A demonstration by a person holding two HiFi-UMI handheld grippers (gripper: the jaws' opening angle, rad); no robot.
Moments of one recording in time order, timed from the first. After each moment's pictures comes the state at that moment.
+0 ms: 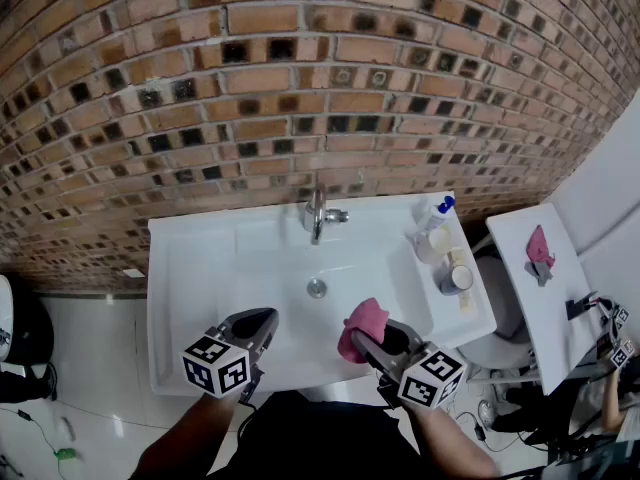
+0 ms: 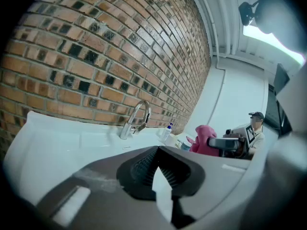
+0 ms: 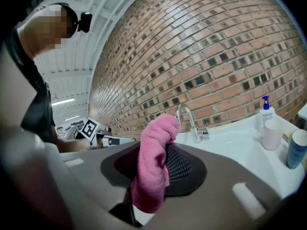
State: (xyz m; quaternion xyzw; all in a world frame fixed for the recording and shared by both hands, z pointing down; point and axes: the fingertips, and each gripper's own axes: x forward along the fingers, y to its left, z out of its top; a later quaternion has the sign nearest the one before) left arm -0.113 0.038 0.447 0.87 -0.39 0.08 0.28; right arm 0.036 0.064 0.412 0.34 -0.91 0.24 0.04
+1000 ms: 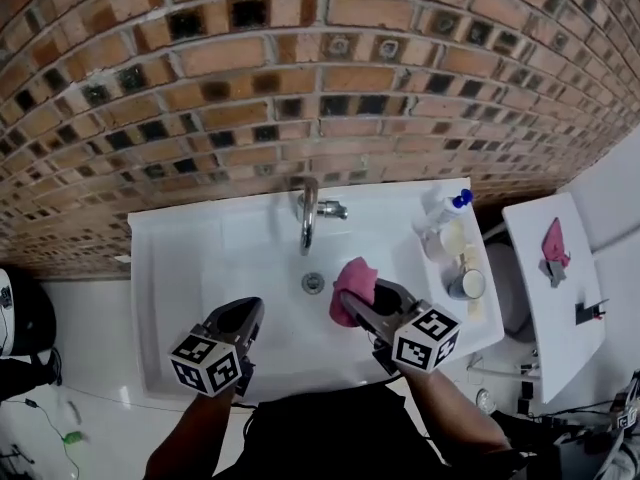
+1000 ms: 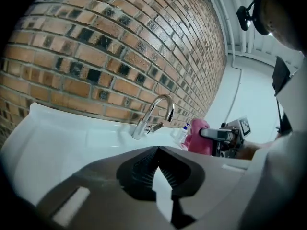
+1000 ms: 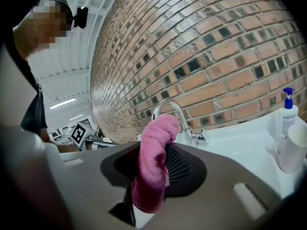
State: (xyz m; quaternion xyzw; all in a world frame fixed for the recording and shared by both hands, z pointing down) left arm -0.122 -0.034 0.483 0.83 -0.45 0.08 0.31; right arm 0.030 -0.066 0.442 0.29 -0.92 0.26 0.07
